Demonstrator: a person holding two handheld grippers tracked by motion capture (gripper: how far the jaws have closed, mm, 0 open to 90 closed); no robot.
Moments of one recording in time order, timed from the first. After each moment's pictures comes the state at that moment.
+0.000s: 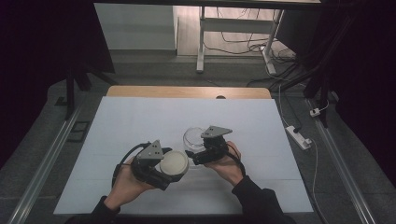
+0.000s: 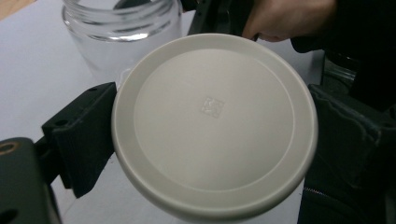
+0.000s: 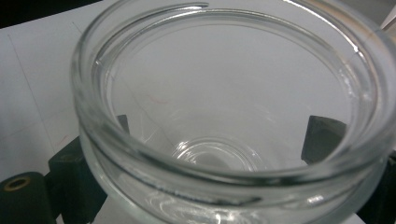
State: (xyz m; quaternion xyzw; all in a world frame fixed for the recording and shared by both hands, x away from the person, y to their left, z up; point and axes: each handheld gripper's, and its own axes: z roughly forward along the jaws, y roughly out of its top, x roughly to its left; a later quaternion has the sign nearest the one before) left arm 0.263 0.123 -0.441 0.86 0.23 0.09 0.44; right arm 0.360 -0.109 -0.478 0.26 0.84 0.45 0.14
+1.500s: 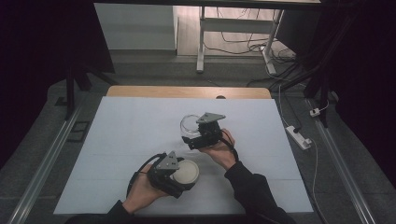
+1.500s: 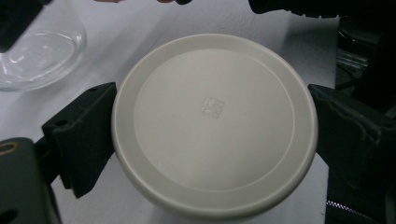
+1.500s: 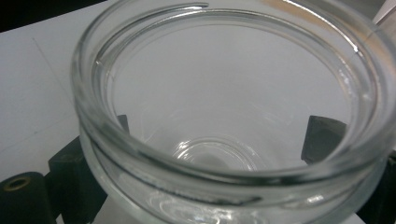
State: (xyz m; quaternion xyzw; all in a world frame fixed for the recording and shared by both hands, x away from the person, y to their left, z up) left arm 0.269 0.085 -0.489 0.88 0.22 0.08 0.43; right arm 0.409 -0.090 -0.478 0.27 0.84 0.44 0.16
